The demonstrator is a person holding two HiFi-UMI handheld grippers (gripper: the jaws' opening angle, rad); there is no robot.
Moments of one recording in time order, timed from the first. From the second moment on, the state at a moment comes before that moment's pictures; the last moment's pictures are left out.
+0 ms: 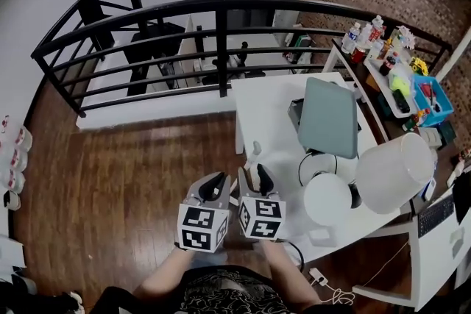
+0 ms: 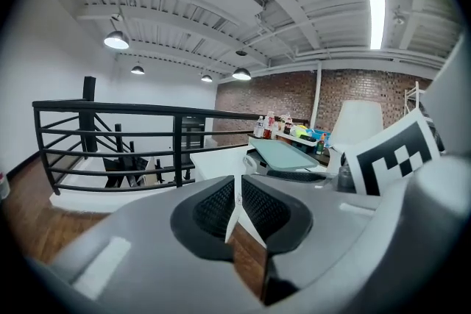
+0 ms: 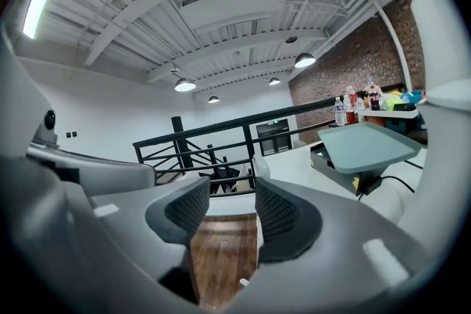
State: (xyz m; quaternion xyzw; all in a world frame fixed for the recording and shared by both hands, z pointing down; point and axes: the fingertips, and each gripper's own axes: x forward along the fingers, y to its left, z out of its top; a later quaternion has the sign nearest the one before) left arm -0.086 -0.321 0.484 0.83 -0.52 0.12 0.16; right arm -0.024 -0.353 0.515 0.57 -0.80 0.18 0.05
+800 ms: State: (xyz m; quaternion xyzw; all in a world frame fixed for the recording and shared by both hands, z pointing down) left arm -0.103 -0.354 0.498 0.85 -0.49 0.15 0.15; right arm -0.012 -0.421 0.583 0.61 -0.76 0.19 0.09
